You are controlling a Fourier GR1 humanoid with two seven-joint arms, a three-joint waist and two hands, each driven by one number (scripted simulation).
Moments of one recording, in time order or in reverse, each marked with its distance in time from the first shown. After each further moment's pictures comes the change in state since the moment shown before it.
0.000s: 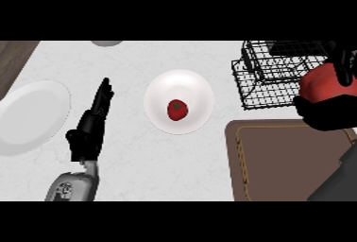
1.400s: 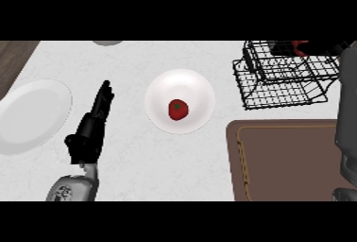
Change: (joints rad) left arm 0.022 -0.001 -0.007 -0.010 0.006 -0.008 -0.021; right arm -0.145 -0.267 -0.171 0.807 -0.127 -0.562 -0.096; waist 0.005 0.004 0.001
